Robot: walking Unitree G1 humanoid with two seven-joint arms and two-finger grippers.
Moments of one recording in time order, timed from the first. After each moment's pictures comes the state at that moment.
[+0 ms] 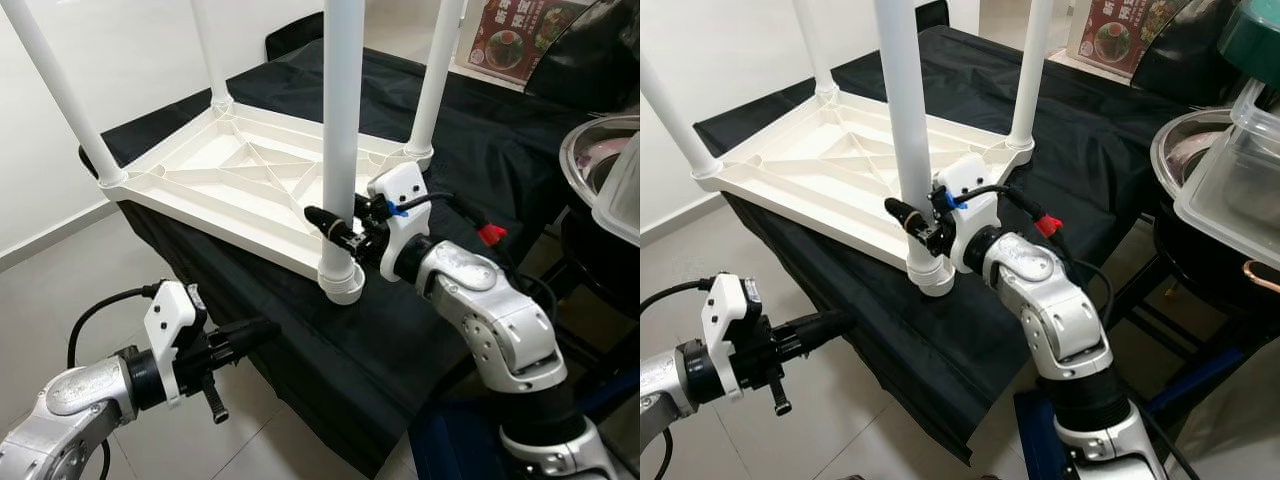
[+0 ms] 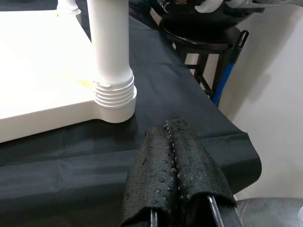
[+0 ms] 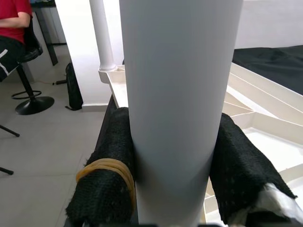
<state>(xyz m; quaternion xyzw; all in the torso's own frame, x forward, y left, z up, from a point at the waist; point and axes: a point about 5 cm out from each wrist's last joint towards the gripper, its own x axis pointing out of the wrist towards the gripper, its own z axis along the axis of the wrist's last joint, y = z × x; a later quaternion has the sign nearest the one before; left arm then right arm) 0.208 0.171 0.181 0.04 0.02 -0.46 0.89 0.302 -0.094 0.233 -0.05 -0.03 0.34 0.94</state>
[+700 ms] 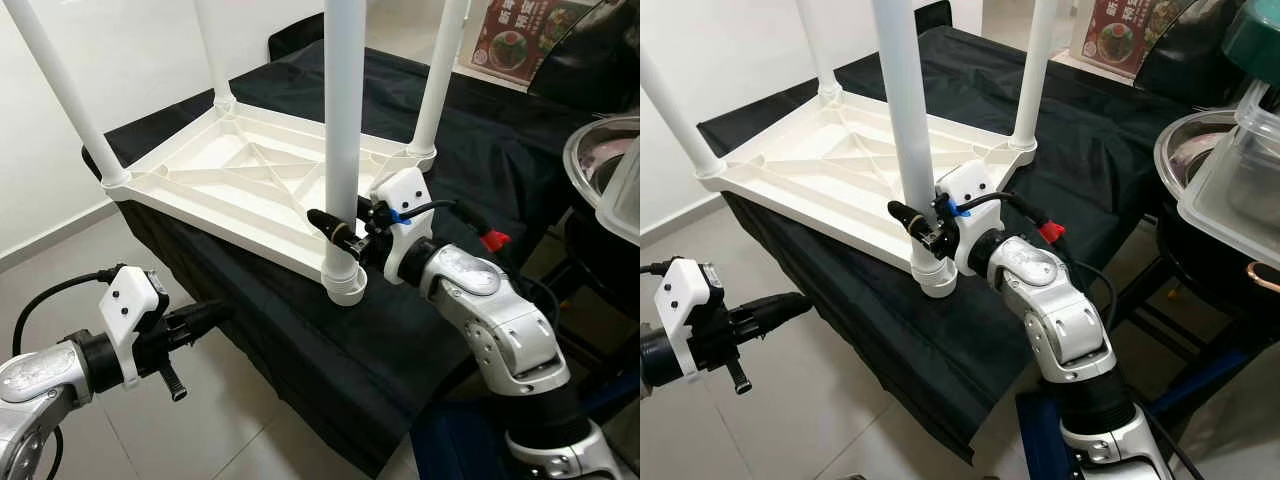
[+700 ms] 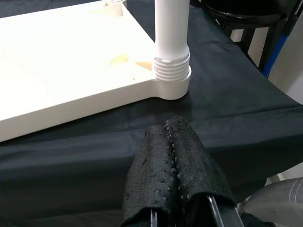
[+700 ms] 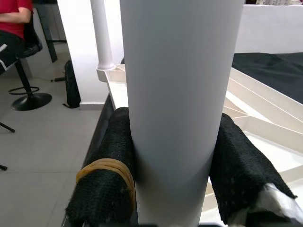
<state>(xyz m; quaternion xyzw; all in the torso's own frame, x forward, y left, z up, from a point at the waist) 0.216 0.210 0.192 0.11 0.03 -0.39 0.91 0.304 -0.104 0.233 -0.07 -0.04 0.34 0.94</state>
